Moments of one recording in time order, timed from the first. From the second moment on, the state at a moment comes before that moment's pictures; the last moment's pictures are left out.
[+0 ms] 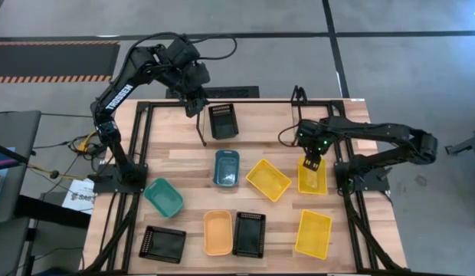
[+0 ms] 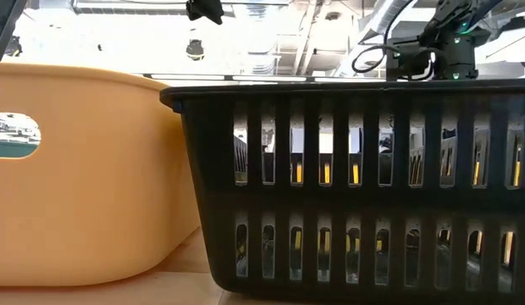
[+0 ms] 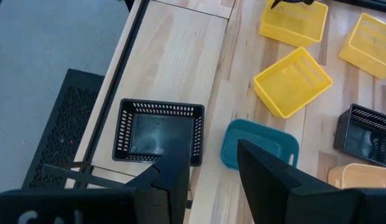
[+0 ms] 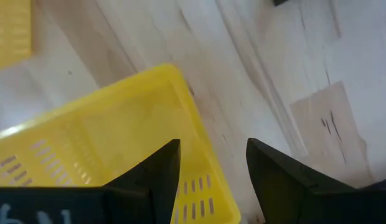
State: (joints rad) left arm 0.54 1.75 2.33 -1.55 0.22 0.21; right arm -0.43 1.21 0.75 -1.03 -0.03 0.07
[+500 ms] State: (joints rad) left arm 0.54 1.75 2.33 -1.56 0.22 0.21; right arm -0.43 1.39 0.75 -1.01 -0.03 0.02
